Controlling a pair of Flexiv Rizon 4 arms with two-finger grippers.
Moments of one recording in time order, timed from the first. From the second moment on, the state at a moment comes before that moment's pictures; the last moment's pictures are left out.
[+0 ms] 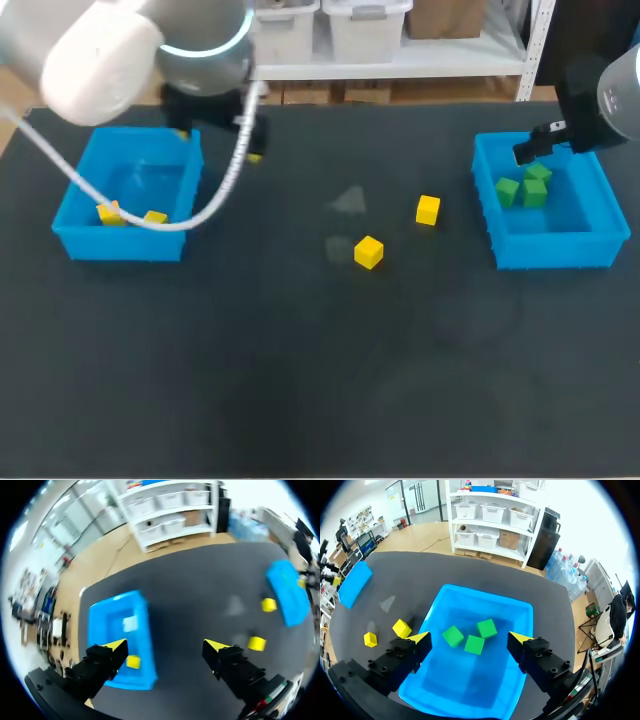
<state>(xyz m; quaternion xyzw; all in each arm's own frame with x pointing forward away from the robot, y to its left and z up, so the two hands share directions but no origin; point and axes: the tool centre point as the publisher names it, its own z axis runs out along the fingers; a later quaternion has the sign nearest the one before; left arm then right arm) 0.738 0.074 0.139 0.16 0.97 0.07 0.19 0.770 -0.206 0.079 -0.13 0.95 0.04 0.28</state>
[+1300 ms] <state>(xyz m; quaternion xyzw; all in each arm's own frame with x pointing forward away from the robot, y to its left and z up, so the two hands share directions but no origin) 0.659 -0.107 0.031 0.42 0.91 -0.05 0.00 0.770 -0.205 0.079 -0.13 0.95 0.04 0.28</state>
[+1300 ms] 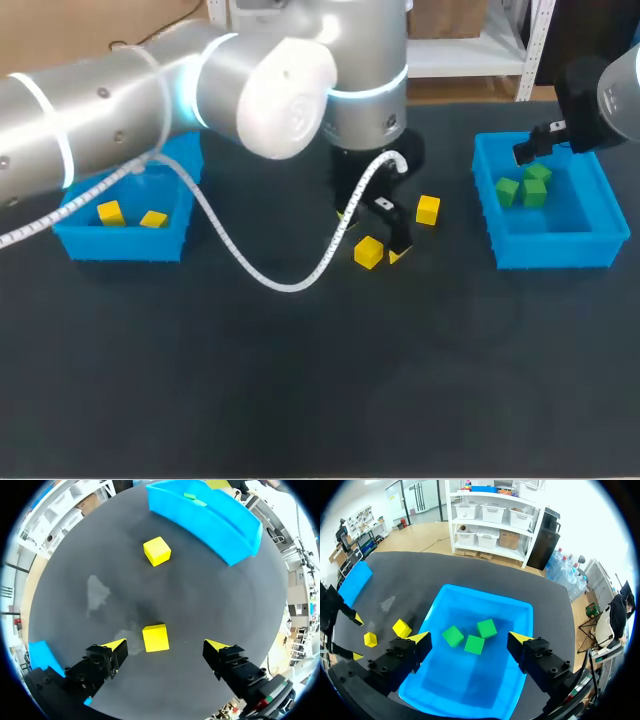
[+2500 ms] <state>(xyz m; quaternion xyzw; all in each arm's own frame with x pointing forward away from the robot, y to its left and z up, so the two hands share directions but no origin) 0.703 -0.095 0.004 0.39 0.92 0.02 0.00 0.770 -0.205 0.079 -0.13 0.95 0.04 0.28</state>
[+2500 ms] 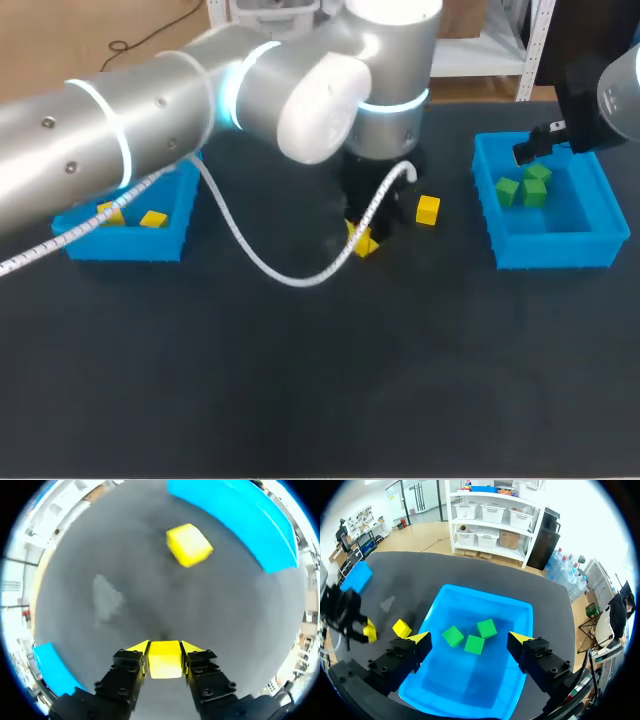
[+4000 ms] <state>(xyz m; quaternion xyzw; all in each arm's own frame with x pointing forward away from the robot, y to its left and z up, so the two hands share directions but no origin) 0.755 0.190 0.097 0.05 0.98 0.09 0.16 0.769 -0.205 0.079 -0.13 0.95 0.04 0.28</state>
